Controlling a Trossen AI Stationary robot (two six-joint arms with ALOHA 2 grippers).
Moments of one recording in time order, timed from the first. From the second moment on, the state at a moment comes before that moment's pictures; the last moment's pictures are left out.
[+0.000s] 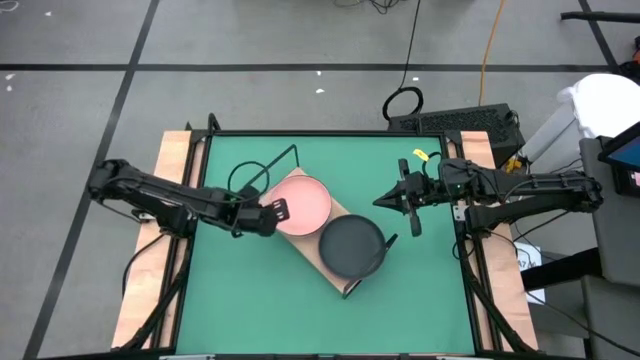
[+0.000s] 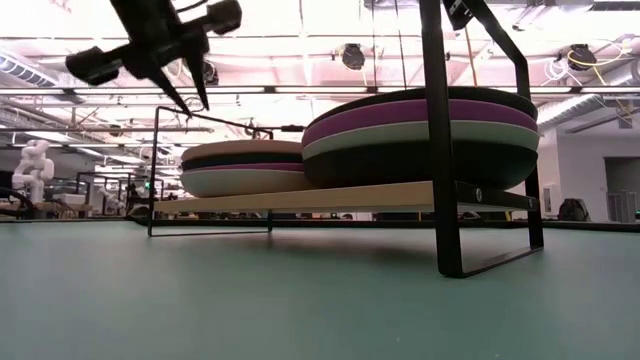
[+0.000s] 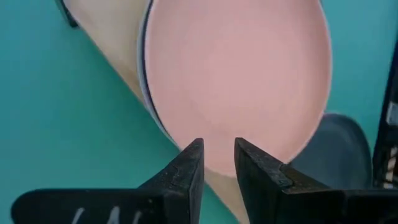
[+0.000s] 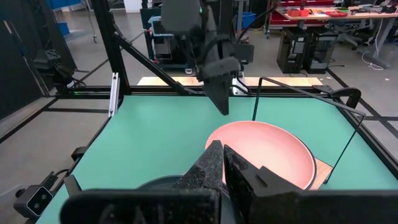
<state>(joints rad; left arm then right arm) -0.21 1.35 1.06 -0.84 -0.35 -1.93 0.00 0.88 0.80 -0.17 -0.11 0.03</state>
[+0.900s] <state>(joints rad) -0.21 1.07 1.07 -0.81 -0.40 -0.77 0.00 0.88 0.80 -0.17 -0.02 0.03</state>
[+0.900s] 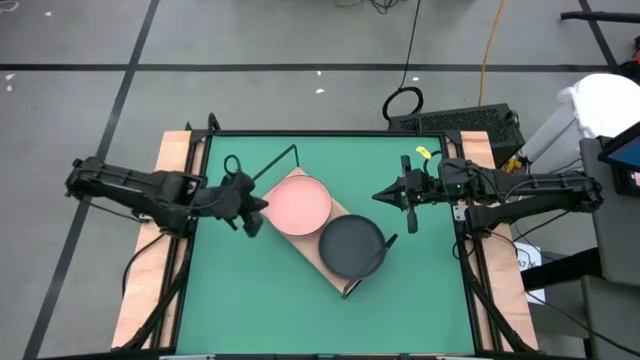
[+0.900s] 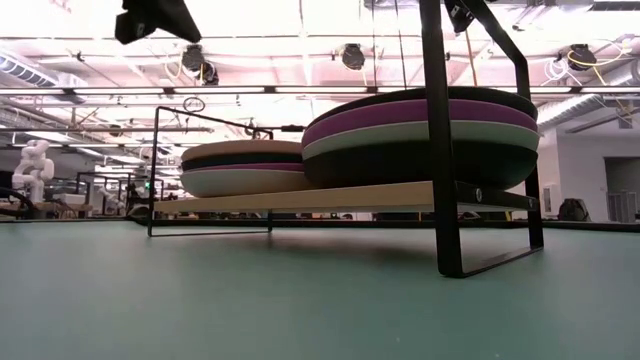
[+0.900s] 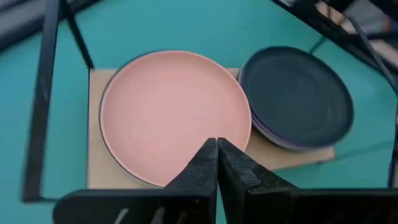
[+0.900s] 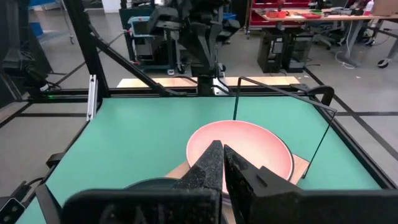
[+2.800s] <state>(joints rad) -0.19 0.47 0.43 0.02 0.13 -0.05 0.00 0.86 0.72 -0.06 -0.08 0.02</state>
